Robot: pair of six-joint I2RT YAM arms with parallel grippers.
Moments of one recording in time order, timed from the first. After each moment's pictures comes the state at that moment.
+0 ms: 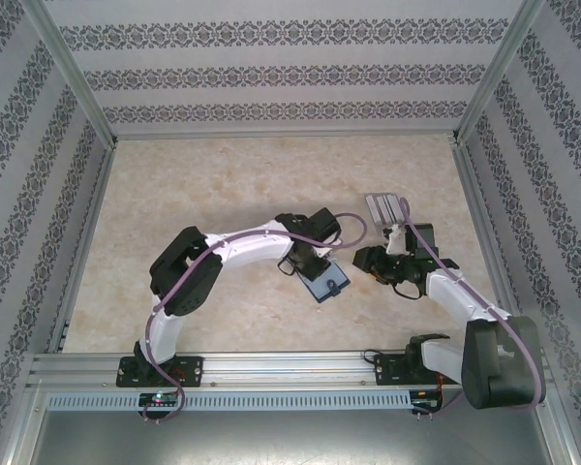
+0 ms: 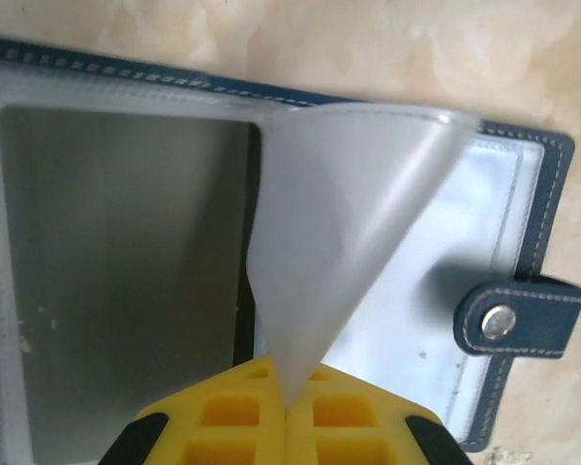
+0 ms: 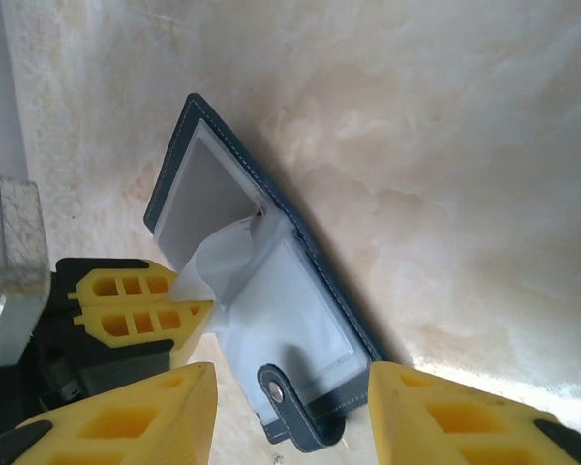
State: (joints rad) left arm -0.87 2.04 1.51 -0.75 0.12 -0.13; right arm 0.05 1.17 0.46 -0.27 -0.71 0.58
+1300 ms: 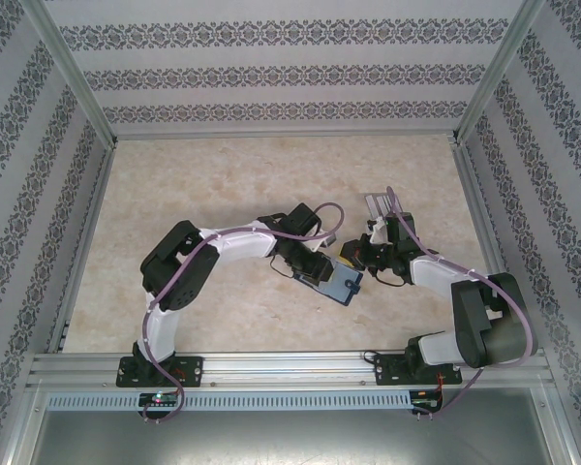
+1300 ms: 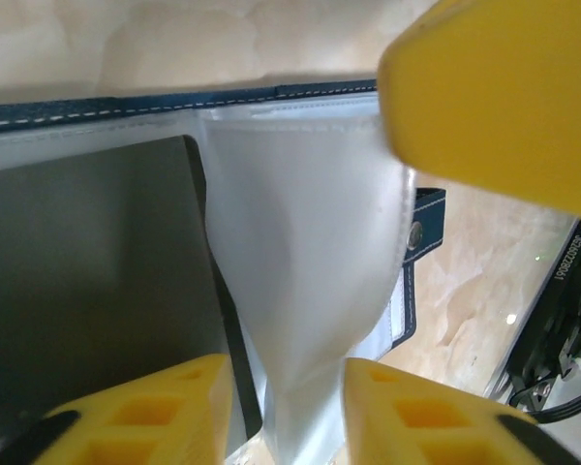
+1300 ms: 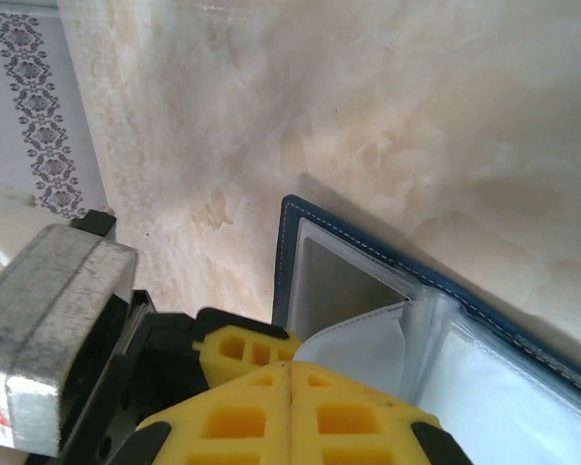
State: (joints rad) left arm -0.77 2.01 1.32 -0.43 0.58 -0.37; right arm 0.17 1.39 0.51 0.02 -0.76 0.87
